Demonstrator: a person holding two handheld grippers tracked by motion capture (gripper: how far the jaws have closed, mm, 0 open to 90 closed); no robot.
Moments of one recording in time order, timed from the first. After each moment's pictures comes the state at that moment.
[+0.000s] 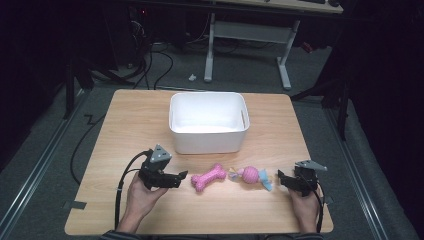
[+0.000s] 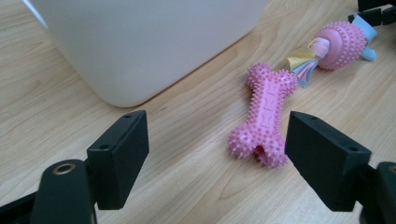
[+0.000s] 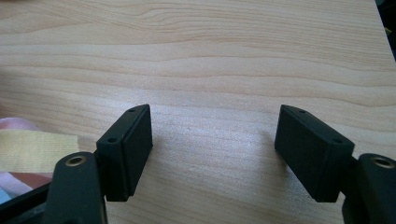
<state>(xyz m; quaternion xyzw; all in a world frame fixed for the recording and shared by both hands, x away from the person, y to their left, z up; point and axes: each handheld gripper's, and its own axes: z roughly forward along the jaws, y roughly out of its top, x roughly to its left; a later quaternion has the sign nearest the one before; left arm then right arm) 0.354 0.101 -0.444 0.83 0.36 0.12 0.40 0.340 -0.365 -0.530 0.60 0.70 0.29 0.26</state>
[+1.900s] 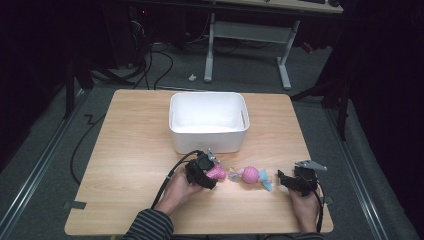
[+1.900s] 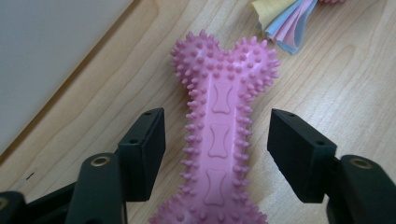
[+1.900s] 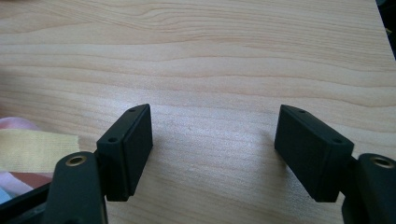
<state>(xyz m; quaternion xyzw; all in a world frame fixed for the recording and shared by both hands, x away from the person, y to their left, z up) 0.391 -0.016 -0.497 0.92 0.27 0.06 0.26 0.340 -0.365 -0.530 0.59 0.70 0.29 0.26</state>
